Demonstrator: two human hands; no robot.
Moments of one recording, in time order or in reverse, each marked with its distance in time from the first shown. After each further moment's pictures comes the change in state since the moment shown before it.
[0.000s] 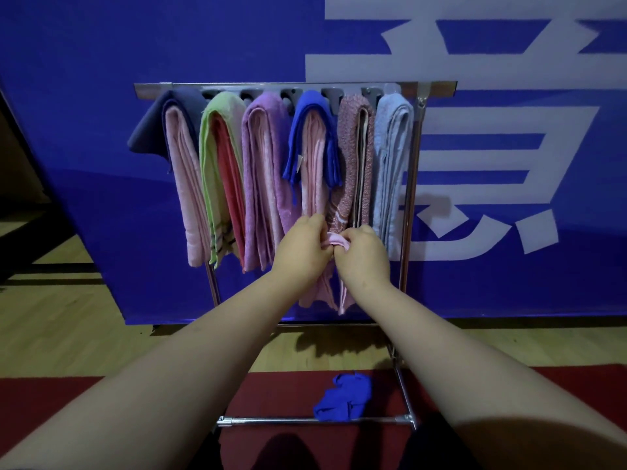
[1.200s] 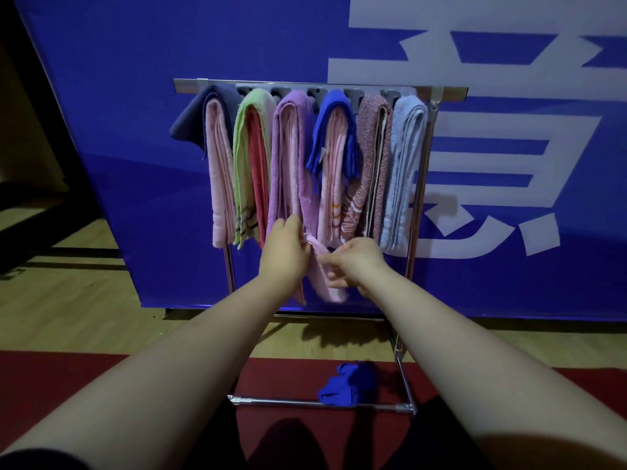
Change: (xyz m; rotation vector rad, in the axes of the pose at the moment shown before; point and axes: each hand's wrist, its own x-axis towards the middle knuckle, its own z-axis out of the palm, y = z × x) left_hand -0.059 -0.024 -0.038 0.064 0.133 -0.188; right_hand -0.048 -0.047 -0.014 0.600 -0.444 0.533
